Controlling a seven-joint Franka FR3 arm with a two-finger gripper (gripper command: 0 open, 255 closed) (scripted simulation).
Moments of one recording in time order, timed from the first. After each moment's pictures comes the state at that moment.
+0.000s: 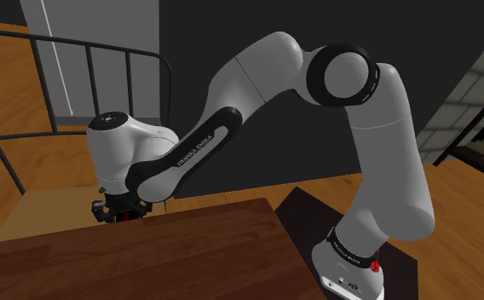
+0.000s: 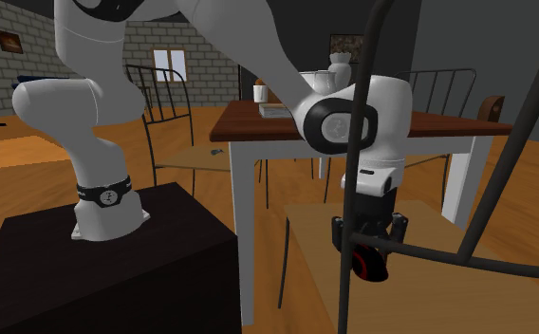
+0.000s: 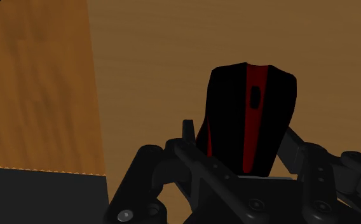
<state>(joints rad) 0.23 0.67 0.43 -1.79 -0.46 2.37 1.41</state>
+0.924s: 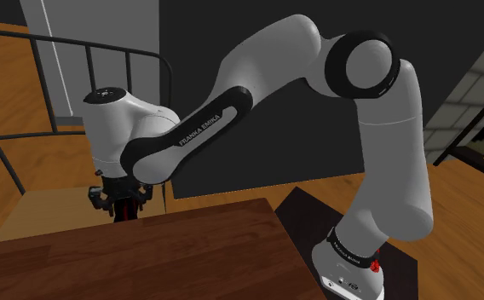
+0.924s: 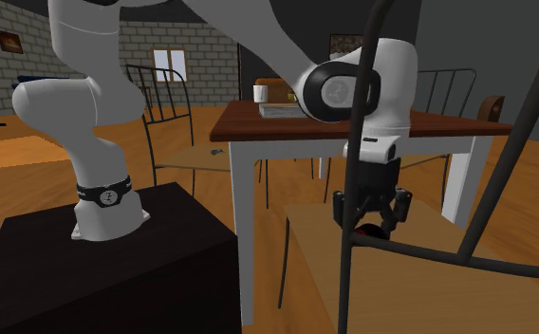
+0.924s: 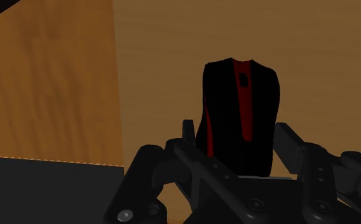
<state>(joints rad) 0.20 0.58 0.47 -1.80 -0.41 2.29 1.37</state>
